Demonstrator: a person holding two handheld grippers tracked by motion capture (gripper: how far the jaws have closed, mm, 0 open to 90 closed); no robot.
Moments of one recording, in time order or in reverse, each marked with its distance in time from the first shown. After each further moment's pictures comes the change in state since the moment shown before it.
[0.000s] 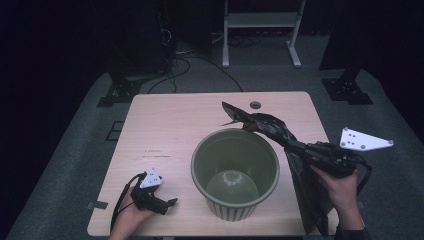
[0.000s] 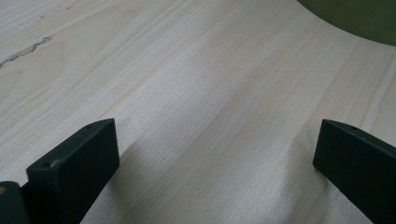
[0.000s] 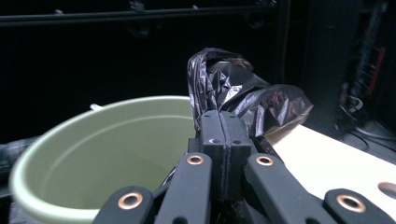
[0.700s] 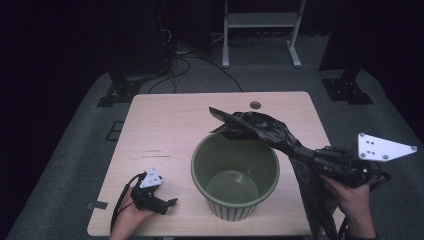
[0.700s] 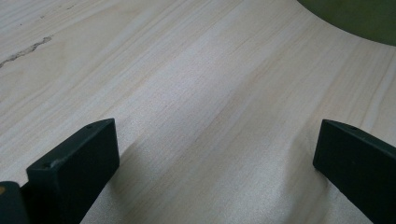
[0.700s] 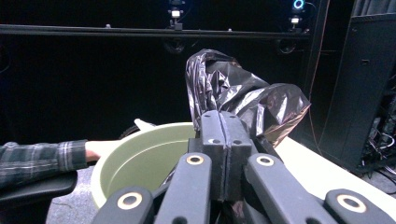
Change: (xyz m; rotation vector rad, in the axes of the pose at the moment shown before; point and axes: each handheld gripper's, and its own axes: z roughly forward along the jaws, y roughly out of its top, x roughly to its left) left arm 0.000 0.000 0.000 -0.002 0.001 0.001; right arm 0.031 0.027 -0.018 -0.060 0.123 -0.092
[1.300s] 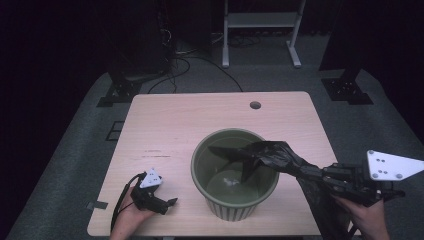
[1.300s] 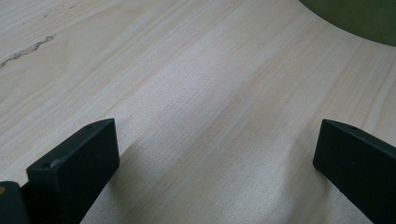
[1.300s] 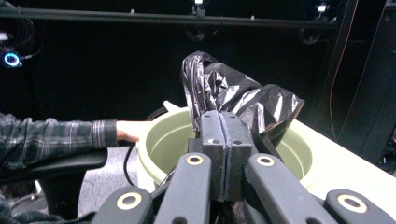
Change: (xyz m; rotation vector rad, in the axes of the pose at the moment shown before) left arm 0.000 0.000 0.000 0.002 0.005 -0.007; right arm 0.022 -0.006 -0.019 0.061 0.073 -0.022
